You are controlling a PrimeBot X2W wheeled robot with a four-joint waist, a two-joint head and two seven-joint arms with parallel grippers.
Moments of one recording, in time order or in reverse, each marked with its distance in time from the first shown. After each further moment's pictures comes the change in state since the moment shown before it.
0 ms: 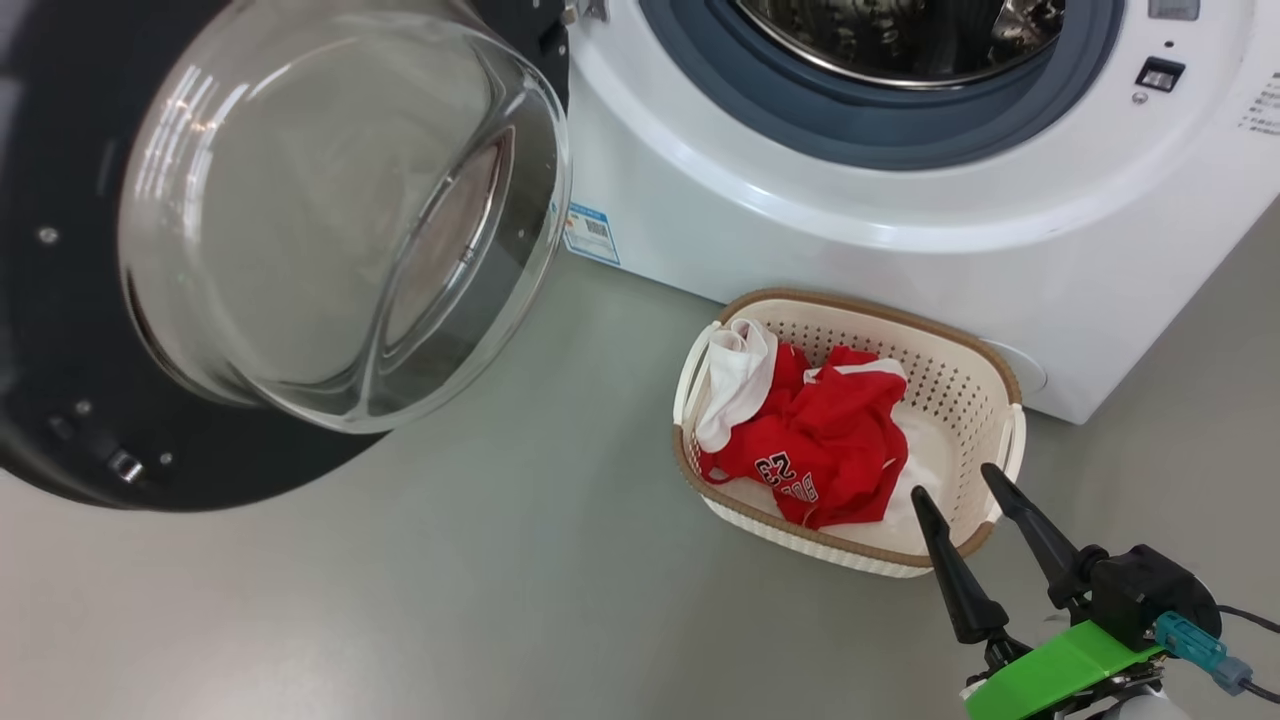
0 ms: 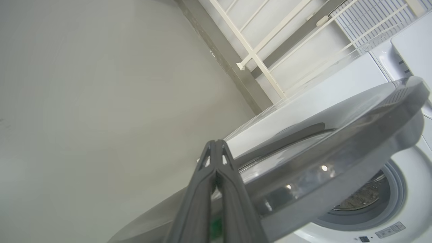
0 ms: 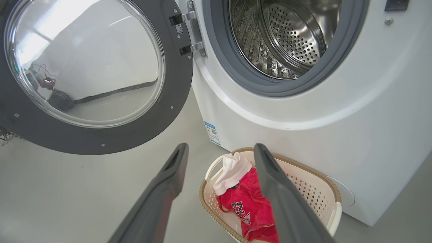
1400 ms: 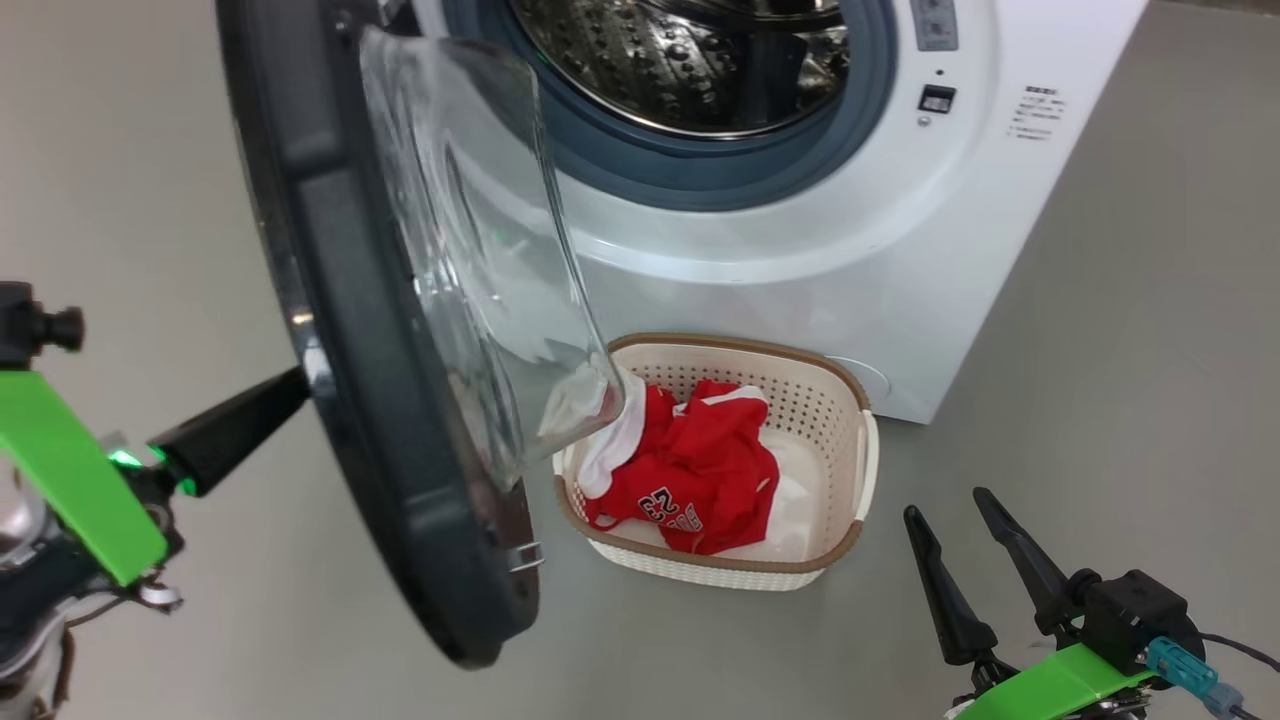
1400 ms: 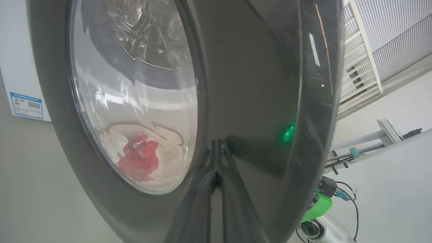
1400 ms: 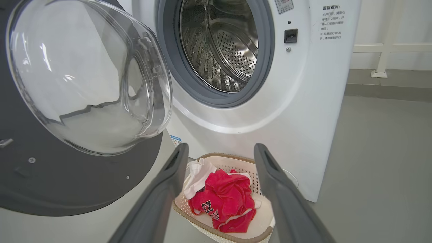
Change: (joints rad) left arm 0.356 0.045 -0.264 -0.838 -0.217 0.002 0.149; right arm 0.047 0.061 -0.029 -0.012 -0.002 0.000 0.000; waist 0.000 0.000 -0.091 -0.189
